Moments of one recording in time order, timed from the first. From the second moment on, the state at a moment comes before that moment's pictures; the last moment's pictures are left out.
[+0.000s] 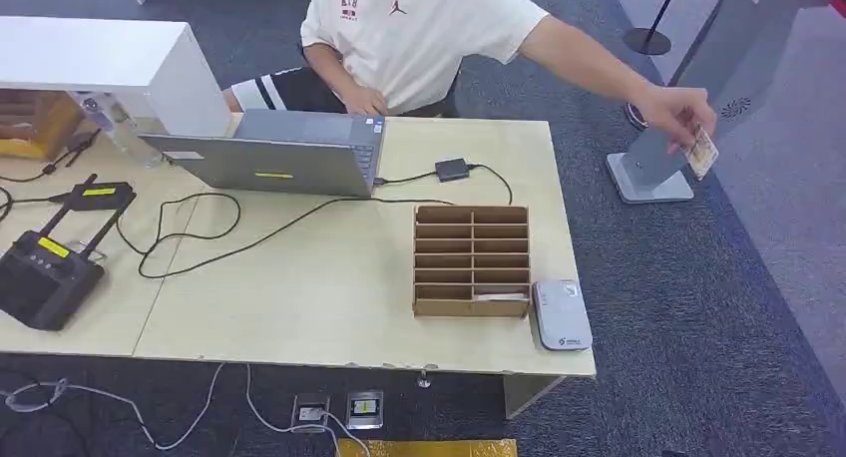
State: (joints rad) left arm -0.17 0.14 -1.07 -0.21 0.69 0.60 -0.23; right arm -0.15 -0.24 -0.22 -0.20 0.40 -0.08 0.21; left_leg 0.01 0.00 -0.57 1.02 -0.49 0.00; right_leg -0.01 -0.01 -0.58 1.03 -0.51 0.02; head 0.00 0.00
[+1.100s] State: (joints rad) left arm -0.17 0.14 -1.05 -0.21 0.78 0.65 -0.34; right arm -0.61 -0.59 -0.51 -0.56 -0.33 -0.62 -0.27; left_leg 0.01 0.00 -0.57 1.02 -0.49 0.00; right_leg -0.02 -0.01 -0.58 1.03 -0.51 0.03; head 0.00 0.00
